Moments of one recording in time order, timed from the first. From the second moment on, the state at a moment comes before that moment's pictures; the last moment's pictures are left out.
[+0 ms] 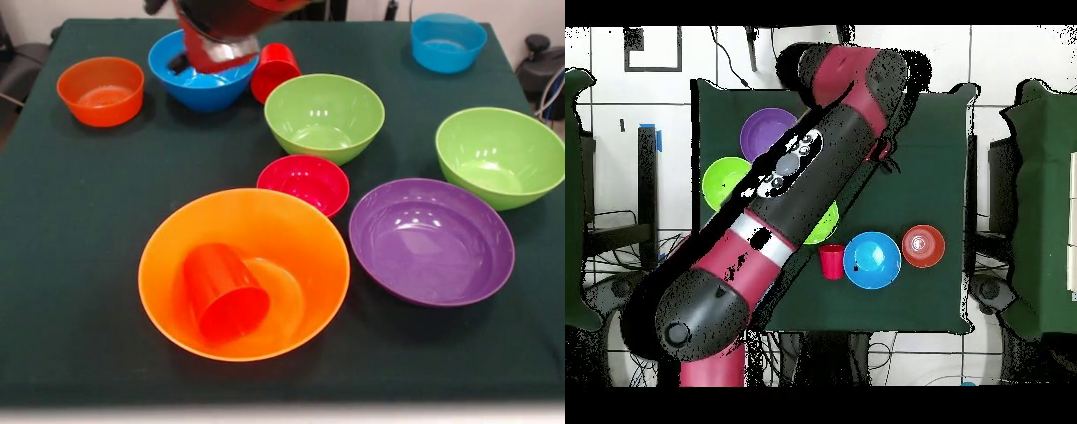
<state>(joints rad) 0.02 0.16 -1.37 0.68 0.70 1.46 2.20</state>
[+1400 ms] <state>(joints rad) 0.09 0.30 -1.22 0.70 0.75 1.37 2.31</state>
